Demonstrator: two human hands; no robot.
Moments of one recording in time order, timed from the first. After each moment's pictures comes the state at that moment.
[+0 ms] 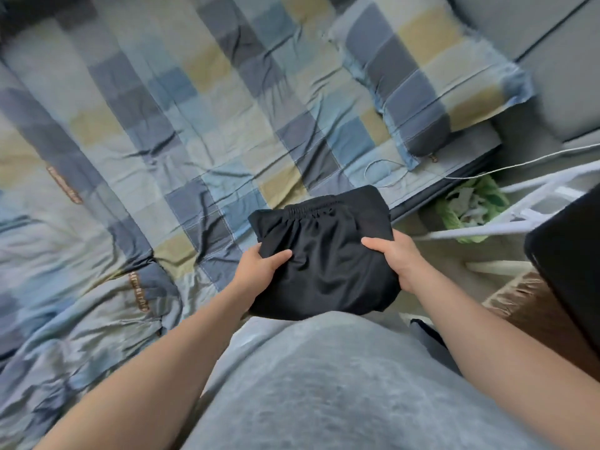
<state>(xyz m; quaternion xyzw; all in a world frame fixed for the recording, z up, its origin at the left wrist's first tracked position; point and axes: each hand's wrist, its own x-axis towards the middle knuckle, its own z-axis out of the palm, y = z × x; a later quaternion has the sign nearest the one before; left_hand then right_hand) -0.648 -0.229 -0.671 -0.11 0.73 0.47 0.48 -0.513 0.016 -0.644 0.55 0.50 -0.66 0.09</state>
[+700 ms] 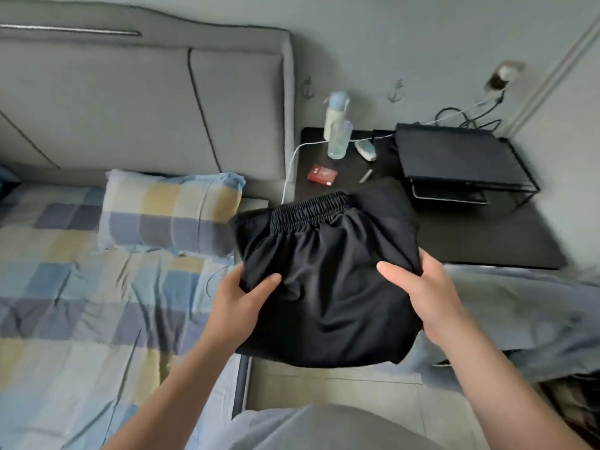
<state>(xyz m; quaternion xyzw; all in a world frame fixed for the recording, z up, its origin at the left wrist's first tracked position) -0.471 -0.020 -0.469 0.43 0.60 0.47 0.49 -0.193 -0.002 -0.429 0.58 0.44 -0.53 -0.44</state>
